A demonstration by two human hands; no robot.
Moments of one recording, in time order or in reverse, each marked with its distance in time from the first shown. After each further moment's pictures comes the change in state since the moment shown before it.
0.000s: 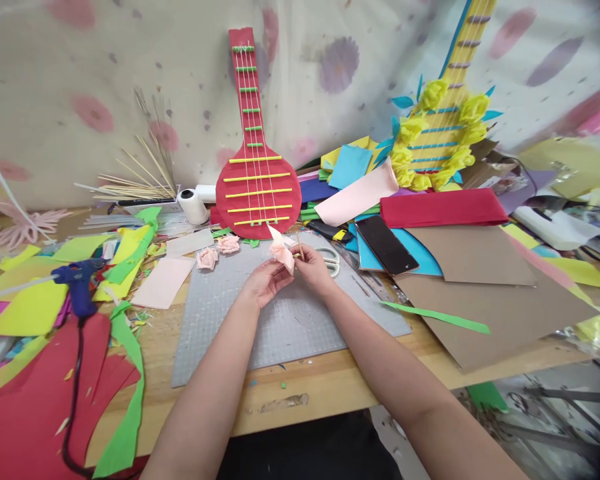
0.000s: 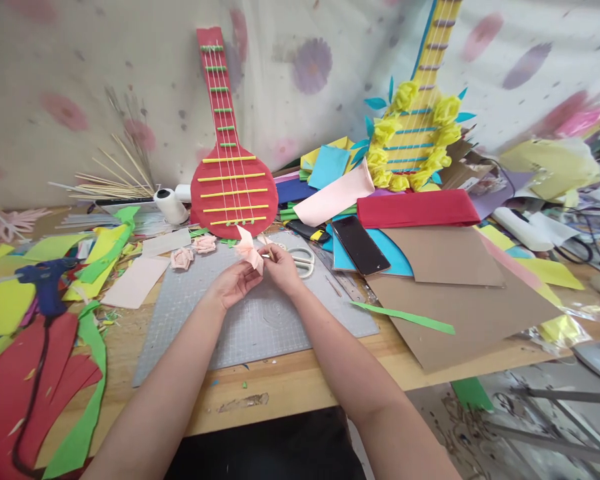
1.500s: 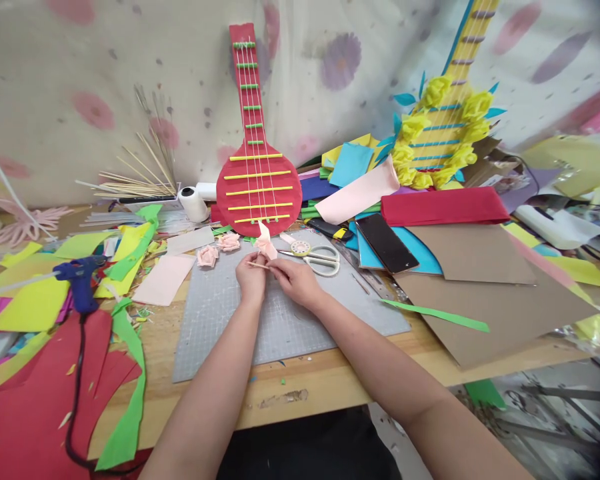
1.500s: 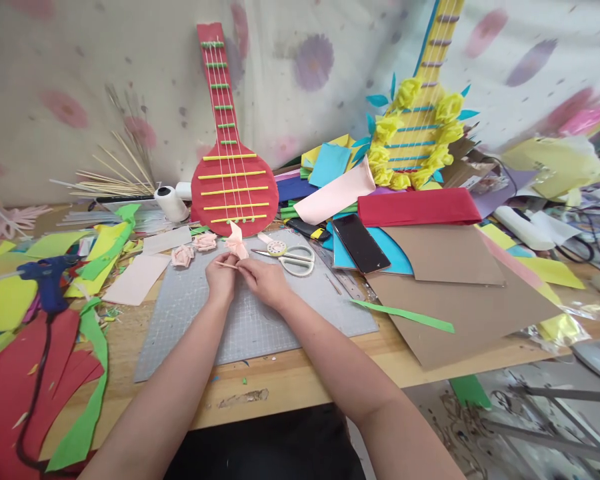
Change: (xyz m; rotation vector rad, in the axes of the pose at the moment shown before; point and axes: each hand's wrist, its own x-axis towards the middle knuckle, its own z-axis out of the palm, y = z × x) left_hand 0.027 -0.012 -0.019 0.180 0.458 0.600; right_hand -0.028 -0.018 0.021 -0.663 -0.215 -0.321
